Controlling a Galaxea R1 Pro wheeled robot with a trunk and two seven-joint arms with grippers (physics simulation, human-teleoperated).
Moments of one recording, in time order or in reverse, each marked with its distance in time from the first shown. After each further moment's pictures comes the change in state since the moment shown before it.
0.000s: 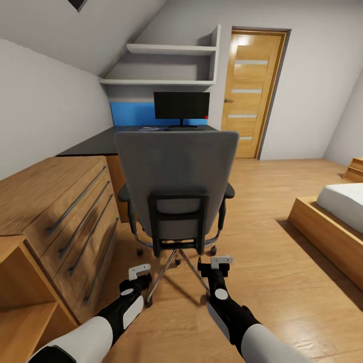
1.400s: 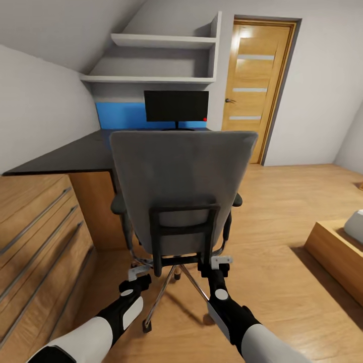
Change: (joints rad) left arm 0.001 0.001 -0.004 0.006 0.006 0.001 0.002; right arm 0.000 -0.001 0.000 0.002 0.001 0.000 0.002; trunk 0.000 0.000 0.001
